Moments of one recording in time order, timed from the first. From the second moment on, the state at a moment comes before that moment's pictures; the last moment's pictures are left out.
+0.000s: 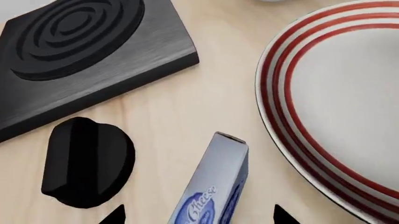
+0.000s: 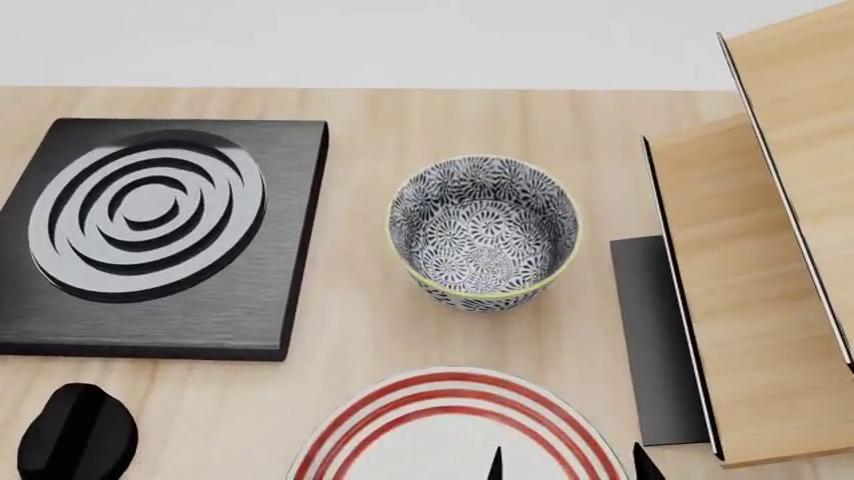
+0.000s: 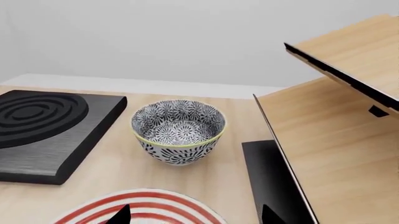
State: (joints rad) left arm -0.12 -0.68 0.39 0.75 -0.82 -0.99 -0.60; right arm -0.07 0.43 -0.28 -0.72 0.38 0.48 0.48
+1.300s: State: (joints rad) left arm -0.13 -0.67 0.43 0.59 -0.77 -0.89 -0.51; right arm -0.05 0.43 -0.29 -0.68 0.38 0.47 0.49
